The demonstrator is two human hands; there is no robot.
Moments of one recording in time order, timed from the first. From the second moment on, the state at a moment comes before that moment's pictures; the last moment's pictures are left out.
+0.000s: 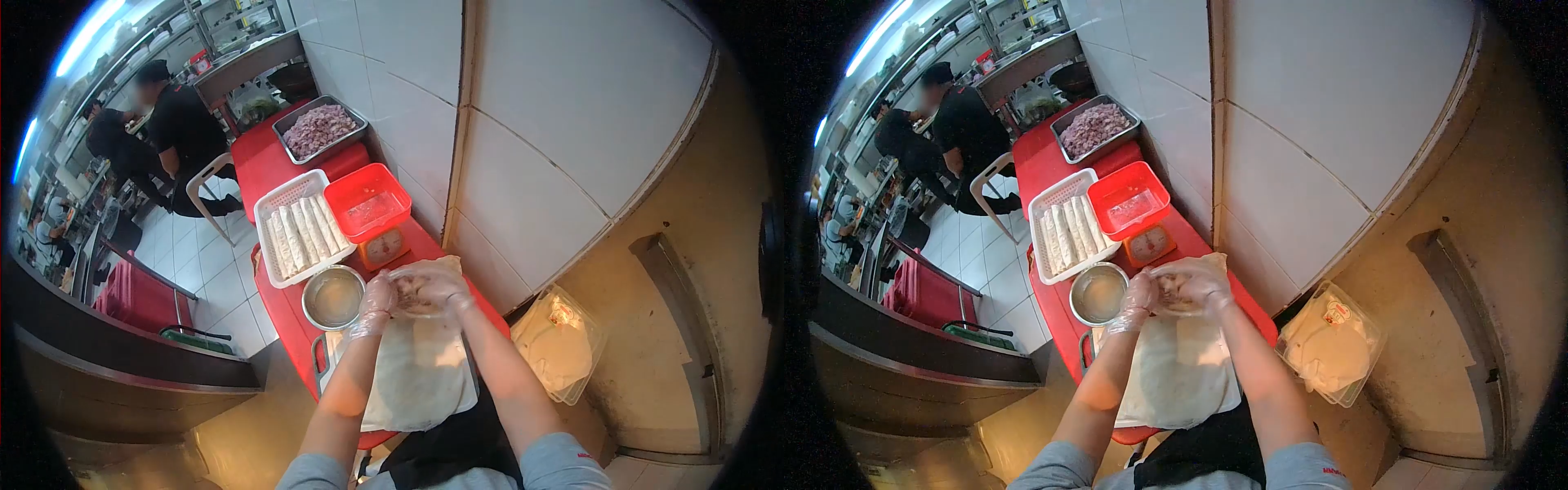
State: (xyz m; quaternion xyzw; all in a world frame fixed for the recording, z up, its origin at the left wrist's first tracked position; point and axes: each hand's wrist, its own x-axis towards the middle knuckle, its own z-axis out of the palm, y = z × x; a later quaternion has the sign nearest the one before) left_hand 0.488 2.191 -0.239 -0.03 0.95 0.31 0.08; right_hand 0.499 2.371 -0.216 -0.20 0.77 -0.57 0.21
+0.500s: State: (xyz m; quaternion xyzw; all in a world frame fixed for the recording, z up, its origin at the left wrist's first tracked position) left_hand 0.448 2.207 -0.251 0.02 0.97 0.22 0.05; right_hand 0.523 2.412 -0.219 0.09 0.32 -0.93 0.19
